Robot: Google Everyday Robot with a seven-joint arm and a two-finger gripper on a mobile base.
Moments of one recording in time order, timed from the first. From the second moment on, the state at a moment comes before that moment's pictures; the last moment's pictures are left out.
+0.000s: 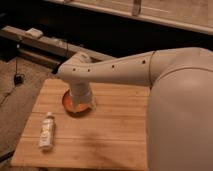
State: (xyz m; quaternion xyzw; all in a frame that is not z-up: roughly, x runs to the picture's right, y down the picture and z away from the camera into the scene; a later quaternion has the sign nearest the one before) arm -0.104 0.103 0.702 -0.26 0.23 0.64 0.68
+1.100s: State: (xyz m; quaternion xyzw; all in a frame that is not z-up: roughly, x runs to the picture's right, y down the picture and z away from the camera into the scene) arm -0.108 0.106 0.703 -0.27 0.23 0.63 0.69
